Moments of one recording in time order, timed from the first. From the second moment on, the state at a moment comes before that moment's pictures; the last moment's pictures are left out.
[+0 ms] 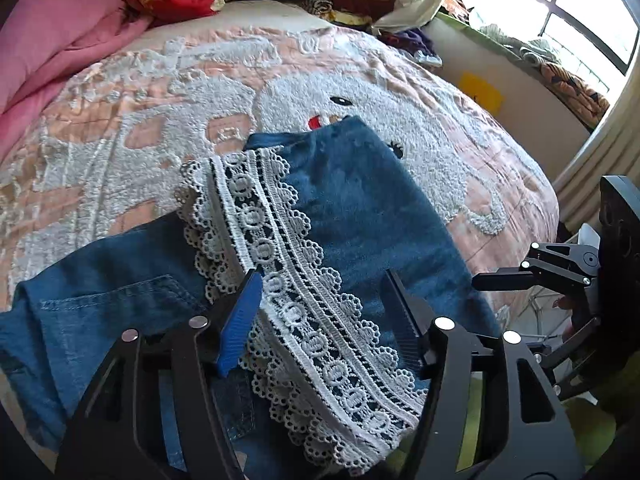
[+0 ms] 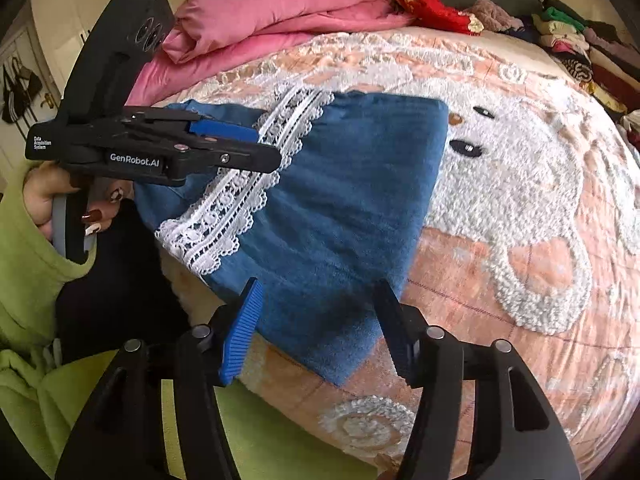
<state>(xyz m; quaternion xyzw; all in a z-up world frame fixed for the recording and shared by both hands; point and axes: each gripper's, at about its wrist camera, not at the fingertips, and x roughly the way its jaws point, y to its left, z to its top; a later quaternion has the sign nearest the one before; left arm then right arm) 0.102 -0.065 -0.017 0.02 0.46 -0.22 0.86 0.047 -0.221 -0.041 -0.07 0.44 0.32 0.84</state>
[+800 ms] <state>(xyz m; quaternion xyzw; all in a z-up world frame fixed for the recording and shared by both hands) 0.074 -0.051 0.013 0.03 0.43 -0.18 0.88 0.044 -0.245 0.007 -0.04 0.37 0.26 0.89</state>
